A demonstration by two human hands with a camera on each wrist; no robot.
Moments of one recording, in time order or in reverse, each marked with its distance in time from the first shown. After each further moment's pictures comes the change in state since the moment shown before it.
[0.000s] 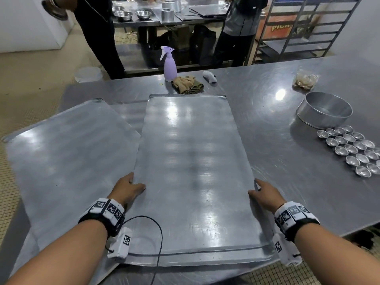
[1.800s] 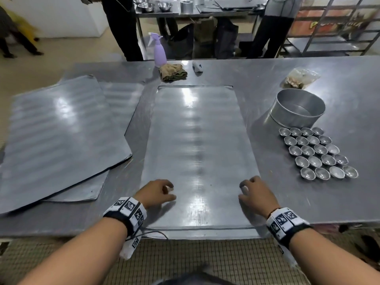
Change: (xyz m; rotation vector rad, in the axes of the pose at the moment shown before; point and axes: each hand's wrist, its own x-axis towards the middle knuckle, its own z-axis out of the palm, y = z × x) left_hand -0.172 0.111 0.327 0.528 -0.238 0.113; right_hand 0.032 0.225 -0.147 -0.437 -0.053 -0.392
